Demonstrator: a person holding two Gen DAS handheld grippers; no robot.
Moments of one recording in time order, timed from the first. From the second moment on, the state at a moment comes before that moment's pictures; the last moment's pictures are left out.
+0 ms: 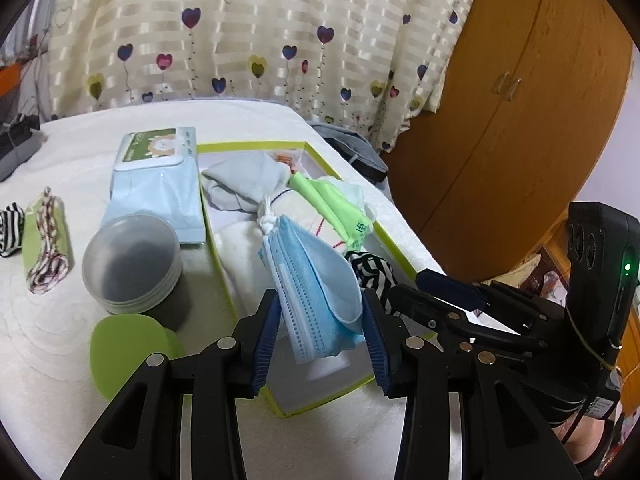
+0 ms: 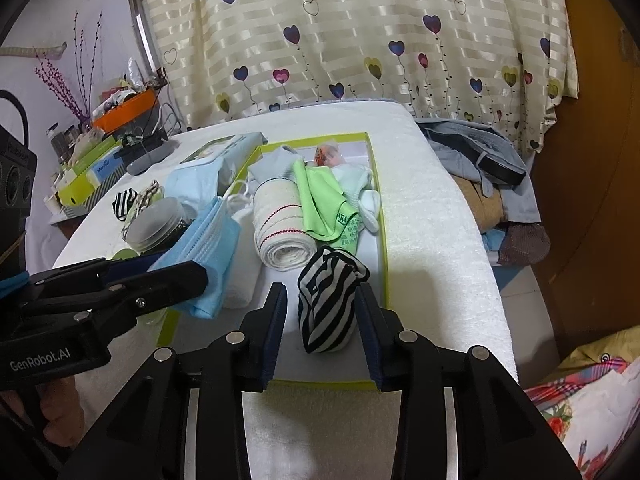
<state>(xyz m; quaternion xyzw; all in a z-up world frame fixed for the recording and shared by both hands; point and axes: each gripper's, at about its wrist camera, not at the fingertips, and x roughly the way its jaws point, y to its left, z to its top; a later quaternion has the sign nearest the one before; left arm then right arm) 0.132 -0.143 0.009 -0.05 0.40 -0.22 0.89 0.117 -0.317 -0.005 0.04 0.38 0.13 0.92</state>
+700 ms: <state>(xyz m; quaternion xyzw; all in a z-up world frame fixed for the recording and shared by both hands) 0.138 -0.140 0.011 -0.09 0.39 -0.26 0.88 0.112 -0.319 0.005 0.05 0.36 0.14 0.92</state>
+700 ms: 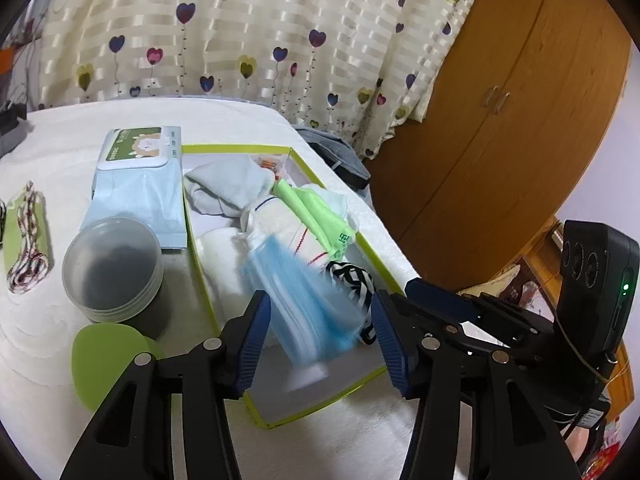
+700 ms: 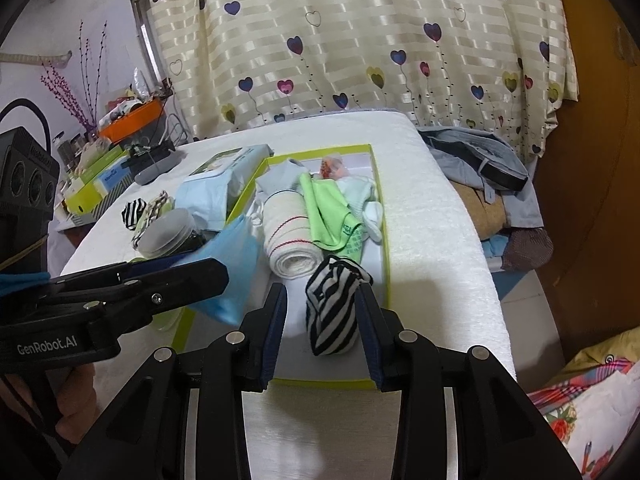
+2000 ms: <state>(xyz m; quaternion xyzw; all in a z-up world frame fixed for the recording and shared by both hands) 0.123 -0.059 0.037 -0.13 0.35 -0.18 0.91 0.142 -0.261 -0.027 0.01 0.39 0.19 0.90</state>
